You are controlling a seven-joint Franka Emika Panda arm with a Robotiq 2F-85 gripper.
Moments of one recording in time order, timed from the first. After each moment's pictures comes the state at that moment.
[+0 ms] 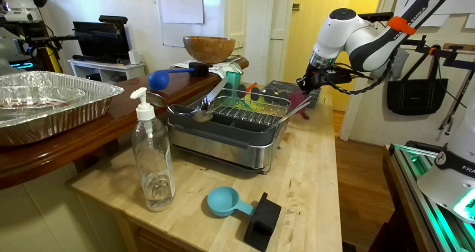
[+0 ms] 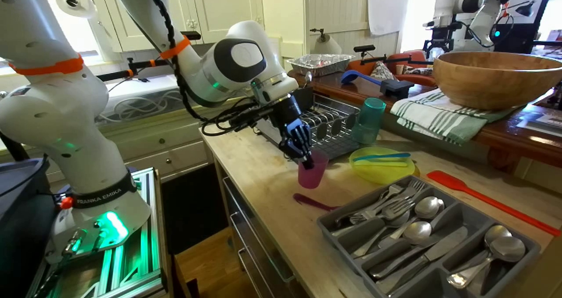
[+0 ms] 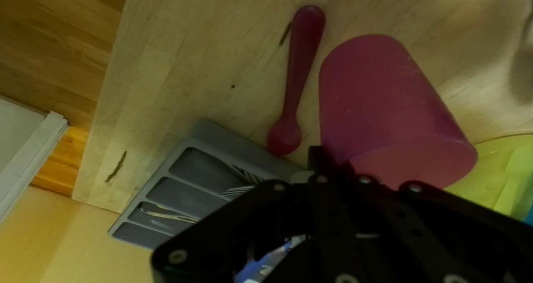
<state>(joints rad) -0.20 -0.07 -0.28 -2.58 -1.01 2.79 1.37</state>
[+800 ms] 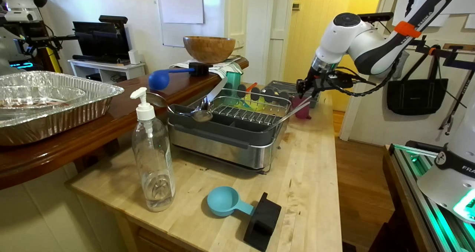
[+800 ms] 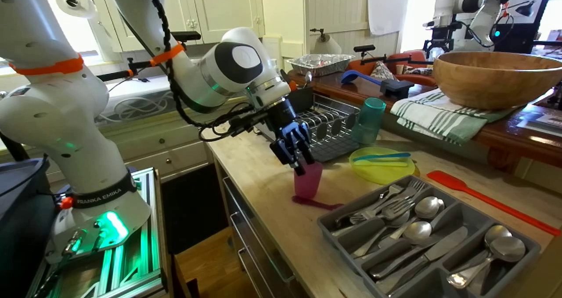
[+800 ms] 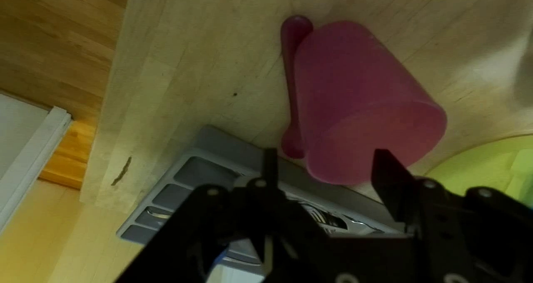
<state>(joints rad) -0.20 -0.07 -0.28 -2.60 -1.18 2.80 1.56</state>
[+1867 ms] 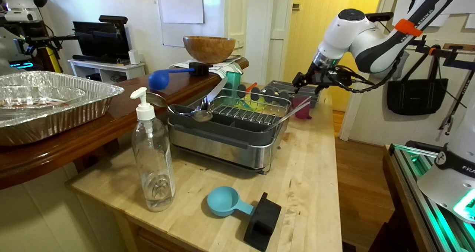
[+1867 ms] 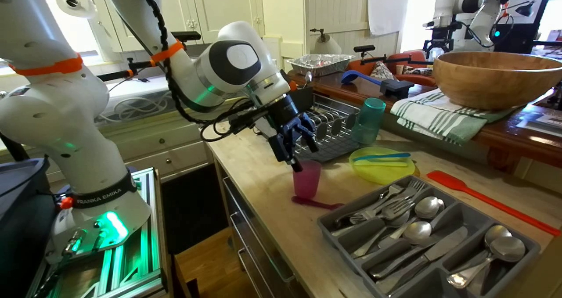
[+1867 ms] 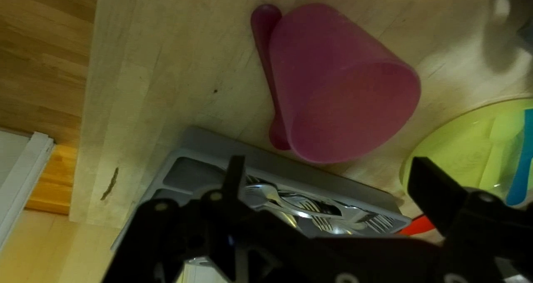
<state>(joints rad) -0.21 -0.08 -0.31 -2.61 -1.11 2.88 1.54</state>
